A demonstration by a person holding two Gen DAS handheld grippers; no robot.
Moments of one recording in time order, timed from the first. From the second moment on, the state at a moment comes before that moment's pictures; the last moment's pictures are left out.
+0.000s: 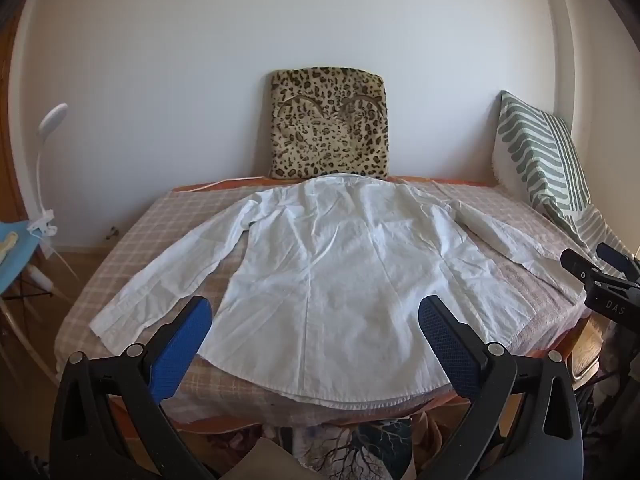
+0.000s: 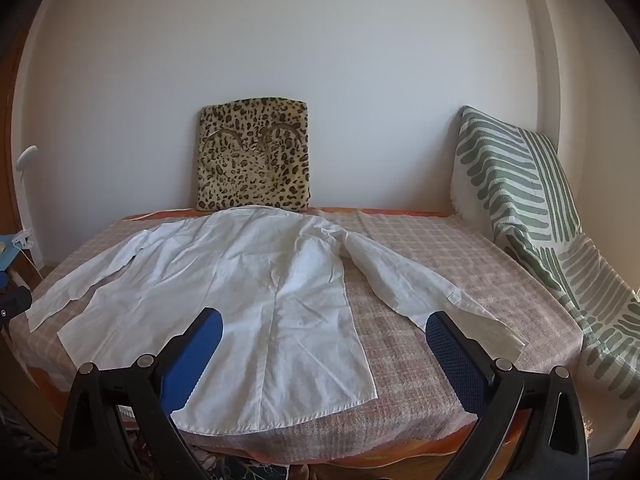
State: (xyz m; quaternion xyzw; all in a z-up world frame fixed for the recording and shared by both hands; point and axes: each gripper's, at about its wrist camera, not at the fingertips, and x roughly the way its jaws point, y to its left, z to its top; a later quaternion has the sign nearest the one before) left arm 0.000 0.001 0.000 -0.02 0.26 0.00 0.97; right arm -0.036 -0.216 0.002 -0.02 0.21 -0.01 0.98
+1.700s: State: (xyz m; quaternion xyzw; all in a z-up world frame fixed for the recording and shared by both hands) left arm 0.001 -0.001 0.001 -0.01 0.26 -0.01 0.97; right arm -0.035 -0.217 0.002 -0.02 0.21 -0.02 0.98
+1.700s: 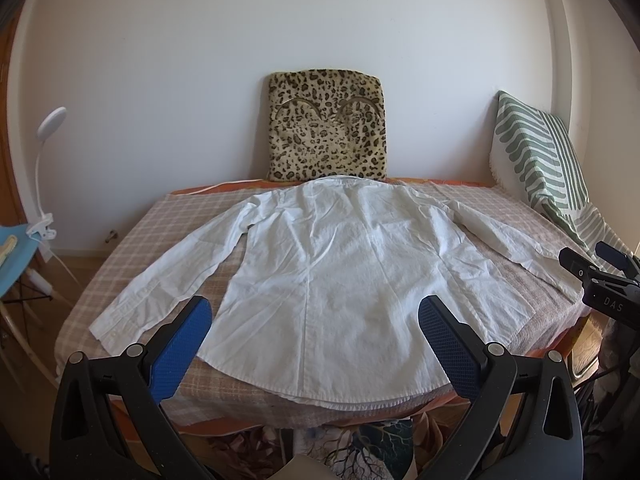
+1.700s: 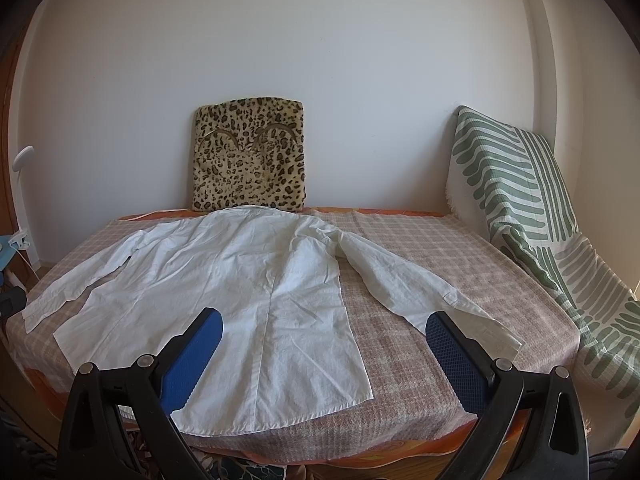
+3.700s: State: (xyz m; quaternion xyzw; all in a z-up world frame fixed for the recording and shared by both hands) left arm 0.019 0.042 -0.001 -0.06 0.27 0.02 0.96; right arm -0.013 -0.216 0.009 -0.01 0.22 0.01 0.98
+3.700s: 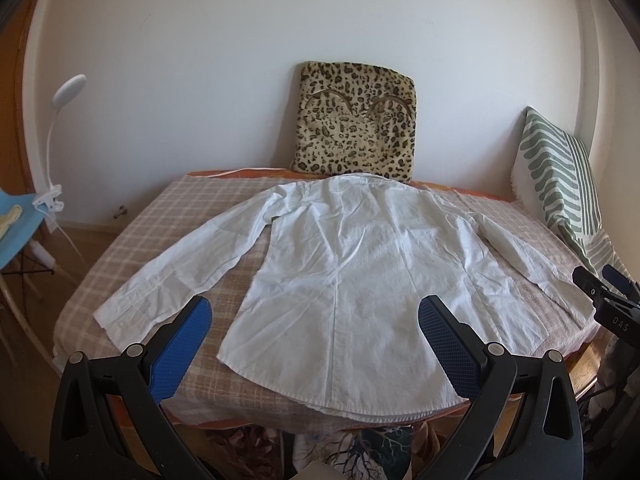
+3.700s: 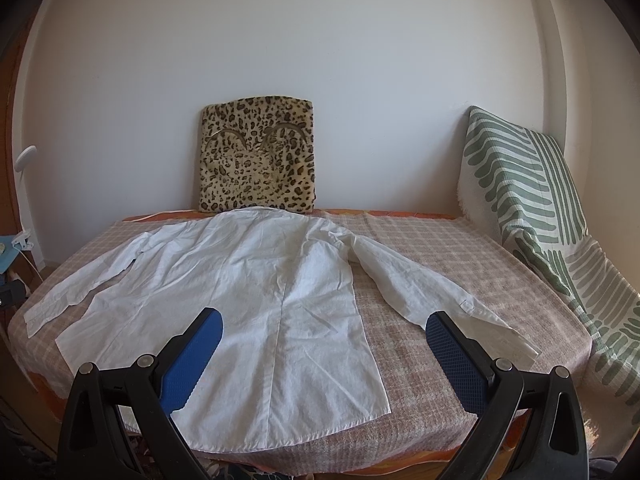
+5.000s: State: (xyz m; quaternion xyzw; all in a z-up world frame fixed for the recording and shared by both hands) left arm 0.062 0.325 -0.123 -0.38 0.40 0.13 0.82; right arm 0.159 -0.024 0.034 -0.04 0.28 0.26 0.92
